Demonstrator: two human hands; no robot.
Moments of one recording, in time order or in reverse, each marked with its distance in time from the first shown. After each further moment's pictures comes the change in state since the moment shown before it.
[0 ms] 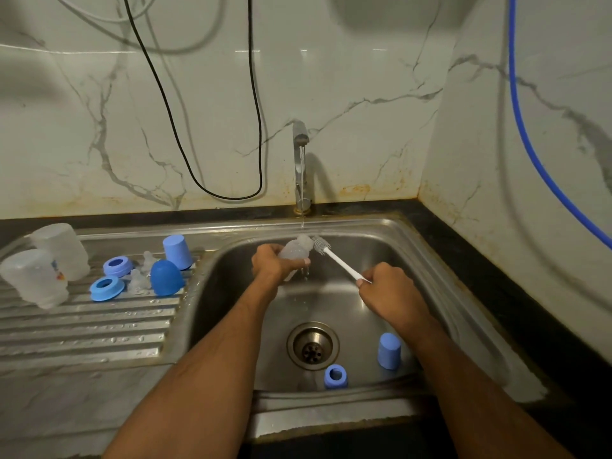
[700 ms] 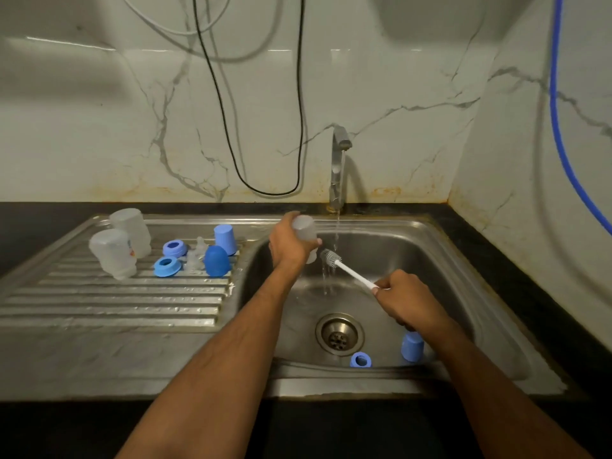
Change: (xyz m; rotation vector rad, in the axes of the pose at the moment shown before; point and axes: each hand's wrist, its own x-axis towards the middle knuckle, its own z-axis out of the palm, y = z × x) left_hand -0.033 0.033 -0.049 0.044 0.187 0.237; right_hand -0.035 -0.026 -0.013 0.050 -0.178 -0.062
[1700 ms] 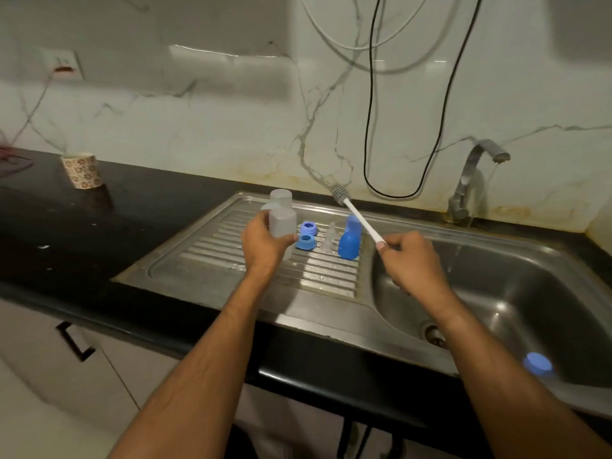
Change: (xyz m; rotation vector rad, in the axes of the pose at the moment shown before) left_hand -0.034 -0.091 -0.287 0.018 0.356 -0.040; right_hand -0.066 -0.209 0.070 0.315 0.132 -0.340
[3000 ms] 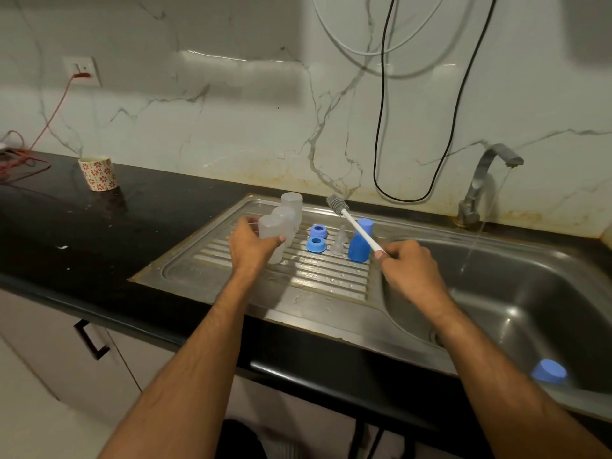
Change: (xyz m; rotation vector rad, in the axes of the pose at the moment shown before) left_hand 0.015 -0.014 -0.038 0.004 0.022 -0.097; right_hand -0.007 -0.010 0.015 -0.019 -0.067 -0.008
